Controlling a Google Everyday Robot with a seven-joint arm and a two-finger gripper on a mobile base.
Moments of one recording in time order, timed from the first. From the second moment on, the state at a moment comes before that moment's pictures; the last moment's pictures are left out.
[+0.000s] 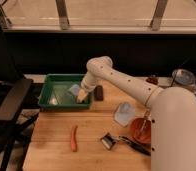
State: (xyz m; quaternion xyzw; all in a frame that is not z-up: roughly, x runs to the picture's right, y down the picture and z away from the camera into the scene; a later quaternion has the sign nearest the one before) arm -0.078 0.036 0.858 -0.34 -0.14 0.26 0.89
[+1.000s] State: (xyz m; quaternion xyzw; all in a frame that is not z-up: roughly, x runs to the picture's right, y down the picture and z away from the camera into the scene) arm -0.195 0.010 0.889 -0.35 -0.21 0.16 0.90
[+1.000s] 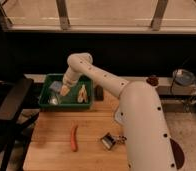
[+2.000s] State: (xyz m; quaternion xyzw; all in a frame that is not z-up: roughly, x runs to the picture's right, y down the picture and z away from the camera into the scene) arm -0.187 0.051 0.955 -0.41 -0.18 0.20 0.87
